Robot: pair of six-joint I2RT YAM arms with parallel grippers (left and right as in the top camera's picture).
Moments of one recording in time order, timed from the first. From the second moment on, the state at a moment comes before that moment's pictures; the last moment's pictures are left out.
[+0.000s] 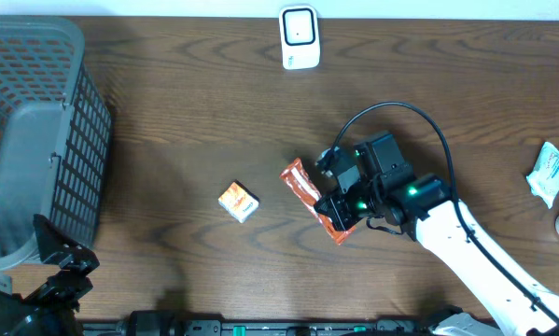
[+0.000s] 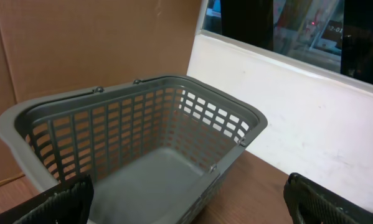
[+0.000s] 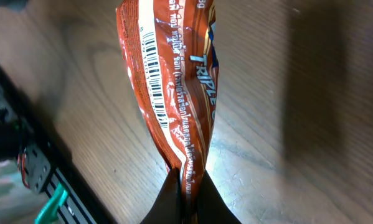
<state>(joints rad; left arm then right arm) 0.01 0.28 1.05 -0.84 -0.58 -0.27 0.49 1.34 0.90 -0.66 -0.50 0.02</state>
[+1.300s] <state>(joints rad) 0.01 0.28 1.05 -0.84 -0.58 -0.27 0.53 1.43 1.12 -0.48 -0.30 -0.25</state>
